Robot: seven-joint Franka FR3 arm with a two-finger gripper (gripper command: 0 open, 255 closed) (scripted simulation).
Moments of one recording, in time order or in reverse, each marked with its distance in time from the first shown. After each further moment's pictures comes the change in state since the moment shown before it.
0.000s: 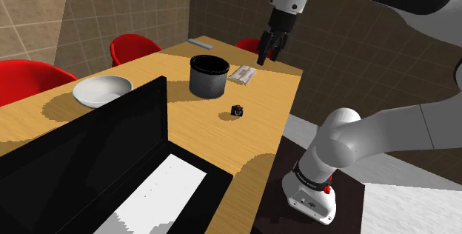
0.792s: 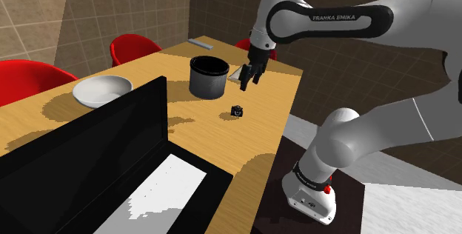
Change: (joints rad) arm -0.001 0.113 0.008 -0.238 -0.033 0.337 -0.042
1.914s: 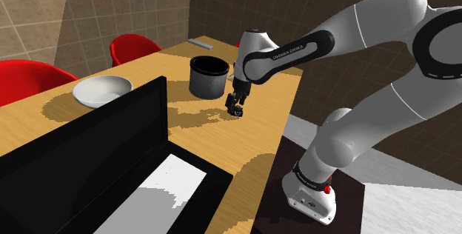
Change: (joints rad) arm -0.007 0.289 0.006 -0.153 -0.032 0.433 -0.021
